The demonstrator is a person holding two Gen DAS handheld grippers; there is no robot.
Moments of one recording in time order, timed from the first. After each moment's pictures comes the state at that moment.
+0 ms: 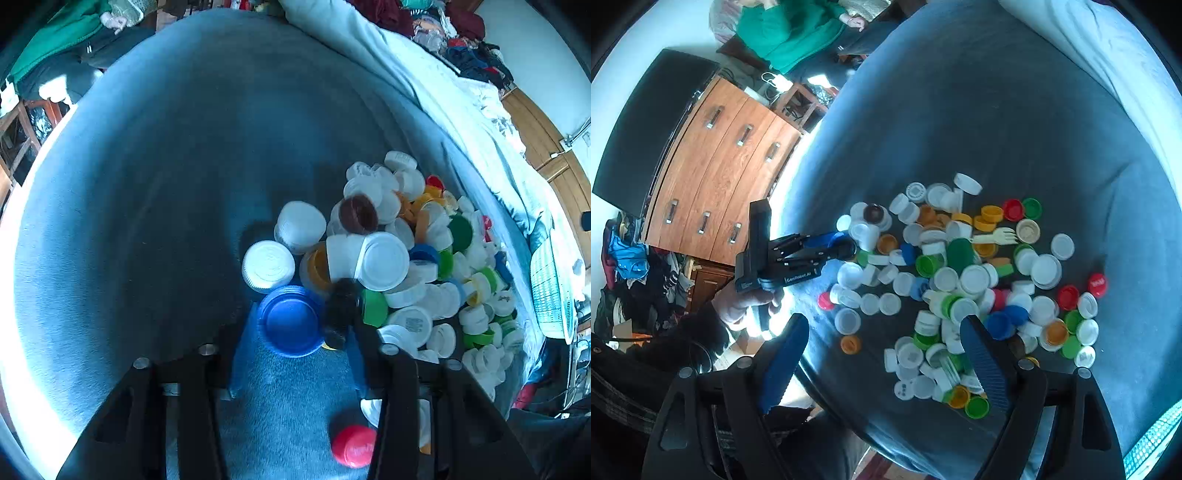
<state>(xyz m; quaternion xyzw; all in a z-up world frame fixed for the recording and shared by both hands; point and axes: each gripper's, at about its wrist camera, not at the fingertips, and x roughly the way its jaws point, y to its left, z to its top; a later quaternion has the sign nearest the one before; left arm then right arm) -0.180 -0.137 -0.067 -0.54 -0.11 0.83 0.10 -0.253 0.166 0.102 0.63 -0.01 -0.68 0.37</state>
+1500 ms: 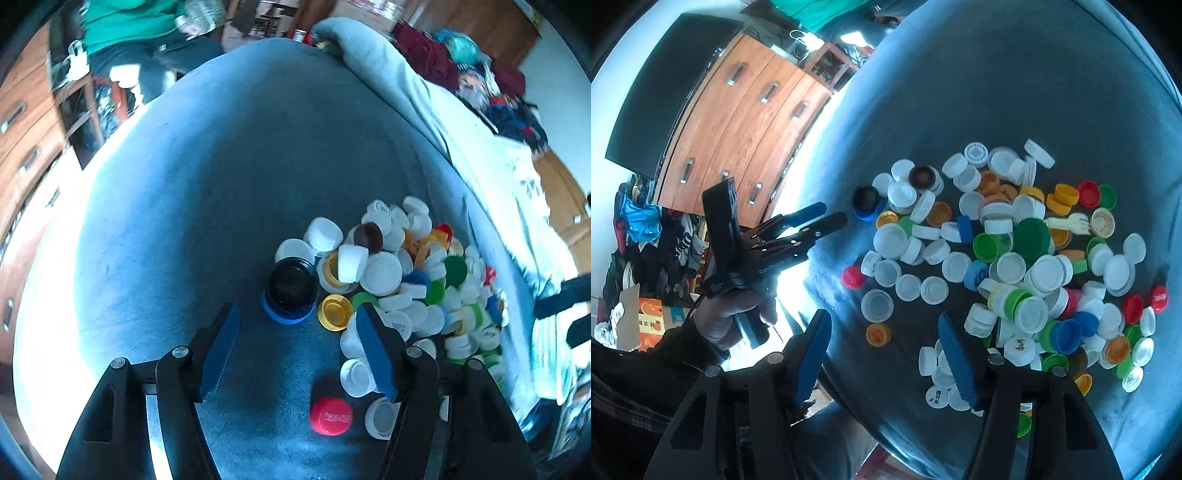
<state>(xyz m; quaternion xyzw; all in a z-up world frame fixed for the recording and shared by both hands) -0.149 -0.151 -0.043 -0.50 -0.16 0.85 0.01 -0.233 0.118 0.049 0.66 0.02 -0.62 0.42</state>
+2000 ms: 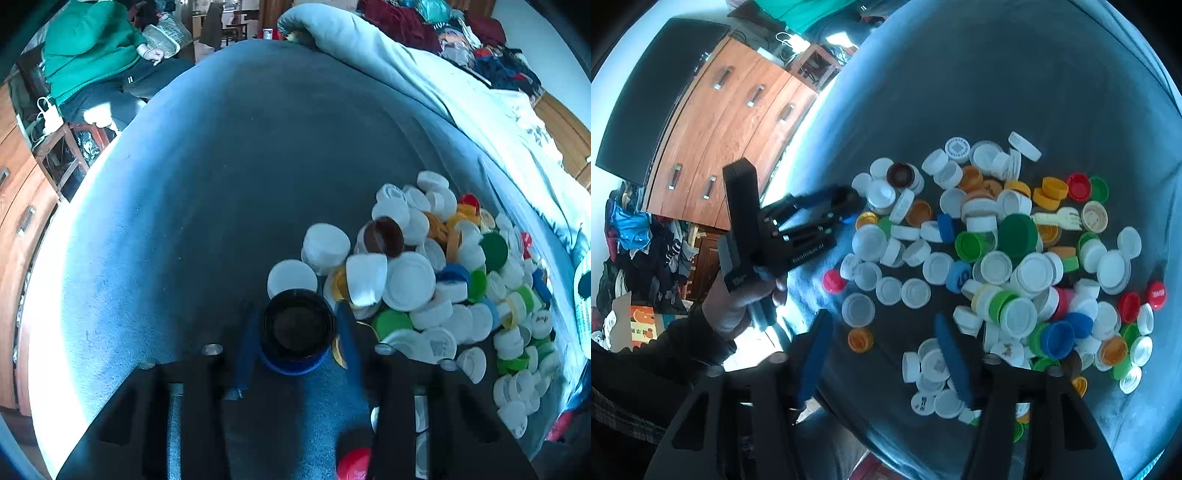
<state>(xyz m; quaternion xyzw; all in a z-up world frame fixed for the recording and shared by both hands) -0.178 -0.128 -0.070 -0.50 -0.06 0.86 0.01 -0.243 0.120 0.036 0.65 0.02 -0.64 0.40</state>
